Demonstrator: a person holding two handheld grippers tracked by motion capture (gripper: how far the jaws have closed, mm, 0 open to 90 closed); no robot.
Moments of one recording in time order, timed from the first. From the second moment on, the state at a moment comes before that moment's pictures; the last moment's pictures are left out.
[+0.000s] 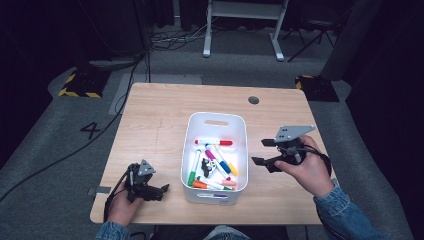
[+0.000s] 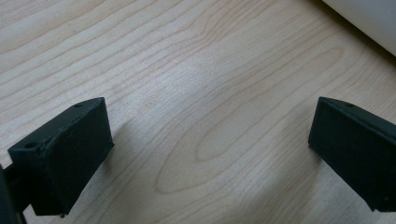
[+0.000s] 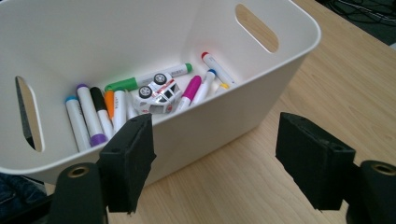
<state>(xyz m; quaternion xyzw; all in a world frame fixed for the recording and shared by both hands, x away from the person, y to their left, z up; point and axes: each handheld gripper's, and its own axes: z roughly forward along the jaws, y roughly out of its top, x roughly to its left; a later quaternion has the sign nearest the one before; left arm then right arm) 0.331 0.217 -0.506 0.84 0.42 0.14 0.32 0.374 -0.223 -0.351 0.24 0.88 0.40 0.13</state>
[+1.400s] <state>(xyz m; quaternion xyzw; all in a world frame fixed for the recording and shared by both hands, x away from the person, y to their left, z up) 0.331 0.217 -0.506 0.84 0.42 0.14 0.32 0.376 -0.346 -0.428 0.40 0.83 0.36 0.13</state>
